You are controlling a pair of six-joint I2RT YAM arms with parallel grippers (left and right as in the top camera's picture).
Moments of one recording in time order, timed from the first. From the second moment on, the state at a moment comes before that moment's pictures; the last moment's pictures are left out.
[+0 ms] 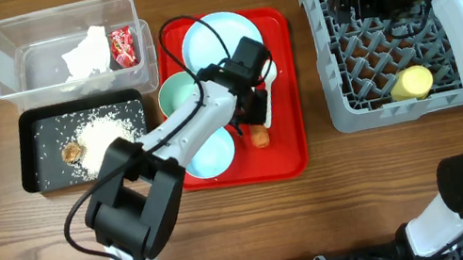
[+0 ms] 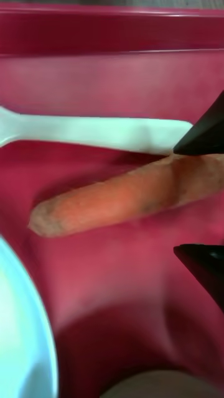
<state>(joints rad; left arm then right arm) -0.66 2.04 1.45 -0.72 0.03 -0.36 0.00 1.79 1.93 -1.28 -0.21 0.05</state>
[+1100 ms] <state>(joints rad) -0.67 2.12 1.75 -1.08 0.04 -0.32 0.00 1.79 1.93 -1.28 -0.21 0.05</state>
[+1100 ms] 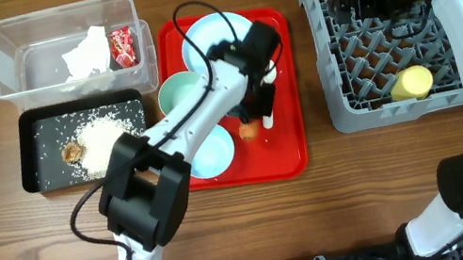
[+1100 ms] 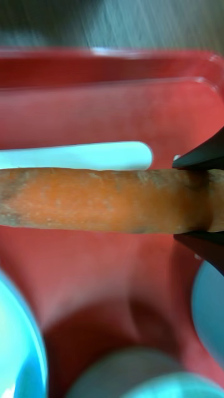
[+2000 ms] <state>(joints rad) -0.20 2.12 2.00 -1.68 -0.06 -0.32 0.00 1.79 1.93 -1.29 -0.21 0.05</state>
